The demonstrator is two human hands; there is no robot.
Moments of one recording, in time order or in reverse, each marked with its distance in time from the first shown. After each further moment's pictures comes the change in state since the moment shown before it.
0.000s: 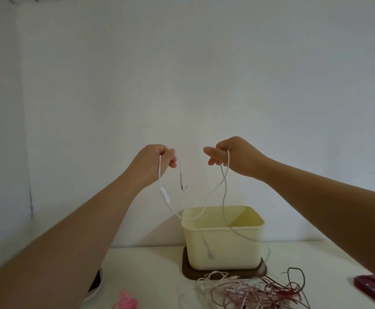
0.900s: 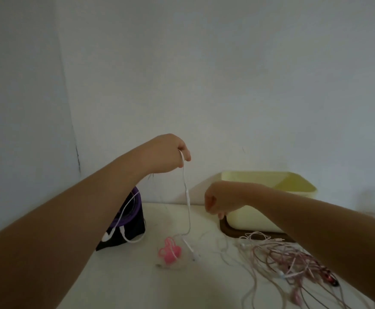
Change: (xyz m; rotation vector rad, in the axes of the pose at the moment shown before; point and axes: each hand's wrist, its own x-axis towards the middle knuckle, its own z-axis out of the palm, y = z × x) left_hand -0.047 -0.060 -0.035 0.351 -0.402 -0.194; right_hand -0.026 0.003 0.175 -0.261 -0.853 0.085
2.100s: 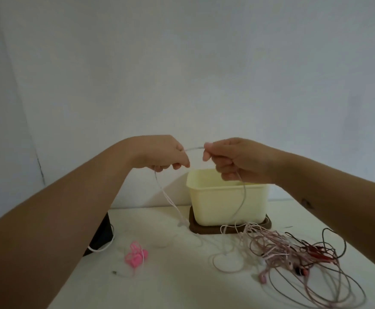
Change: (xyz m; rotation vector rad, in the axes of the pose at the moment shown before) left_hand 0.024 0.077 0.018 -0.103 -0.319 0.025; right_hand -0.118 0.043 -0.054 1.101 0.236 -0.217
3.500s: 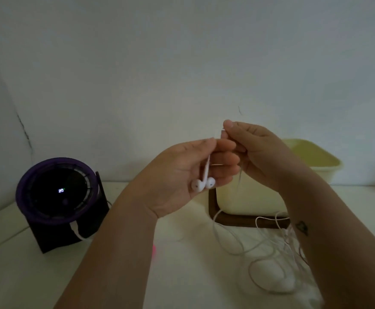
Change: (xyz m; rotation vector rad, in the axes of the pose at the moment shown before) left_hand 0.036 -0.073 0.092 -1.396 -0.057 0.293; right_hand 0.104 0.098 0.008 0.213 0.153 -0.228
